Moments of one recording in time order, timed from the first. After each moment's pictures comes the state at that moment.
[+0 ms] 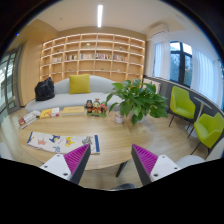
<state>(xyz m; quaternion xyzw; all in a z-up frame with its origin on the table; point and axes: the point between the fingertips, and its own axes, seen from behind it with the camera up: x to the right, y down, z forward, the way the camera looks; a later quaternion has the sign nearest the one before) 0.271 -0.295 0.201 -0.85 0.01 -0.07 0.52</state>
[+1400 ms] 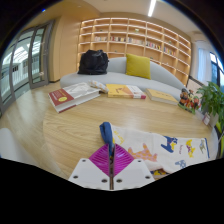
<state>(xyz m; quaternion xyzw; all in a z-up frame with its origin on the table) -0.237 -0.137 -0.015 -0.88 -0.15 0.02 0.46</state>
